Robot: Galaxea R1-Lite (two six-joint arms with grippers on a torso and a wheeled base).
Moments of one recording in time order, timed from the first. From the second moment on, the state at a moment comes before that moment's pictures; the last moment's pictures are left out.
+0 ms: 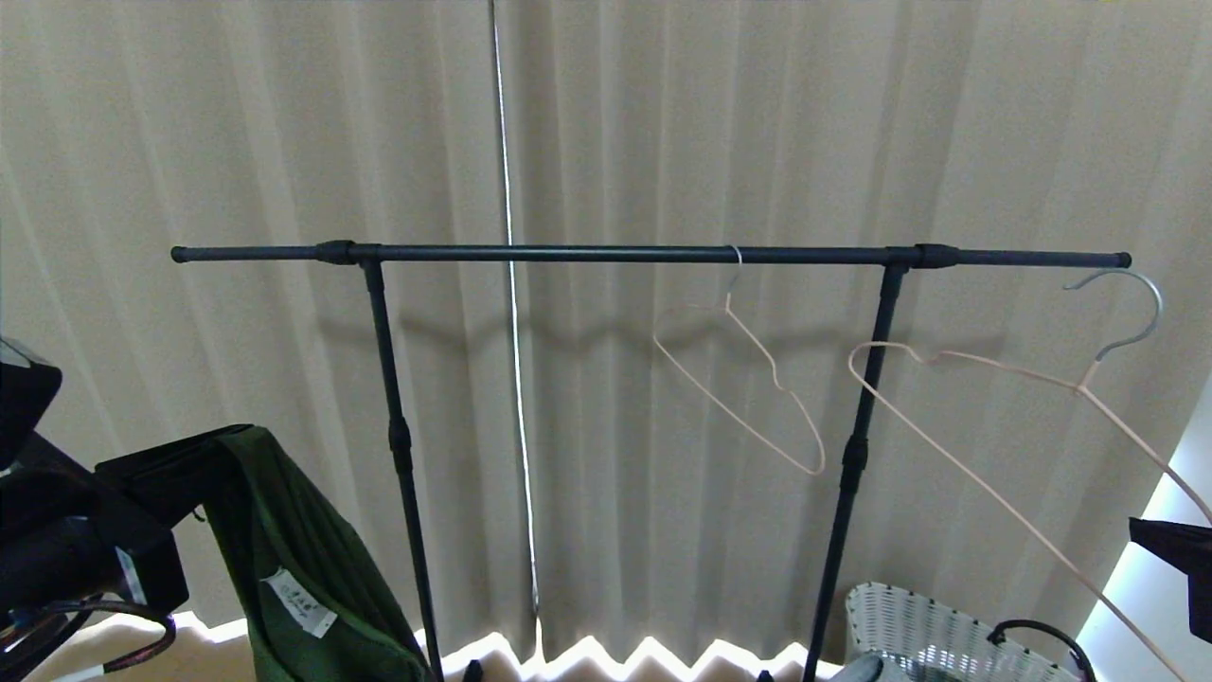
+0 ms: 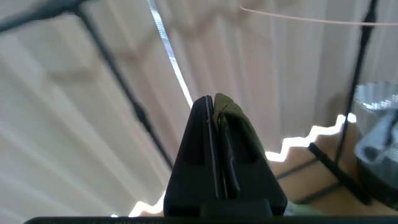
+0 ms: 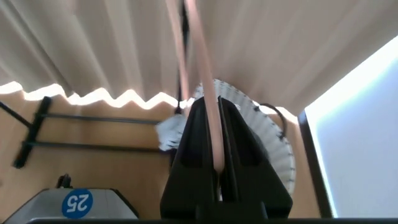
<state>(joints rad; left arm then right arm) -0.26 1.03 -0.43 -0.43 -0.07 0.26 0.13 1.01 -0.54 0.11 -0.20 0.03</state>
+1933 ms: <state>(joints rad) -0.51 1.67 -1.08 -0.43 0.42 0.08 0.84 1.30 -0.59 -0.28 0.07 0.26</state>
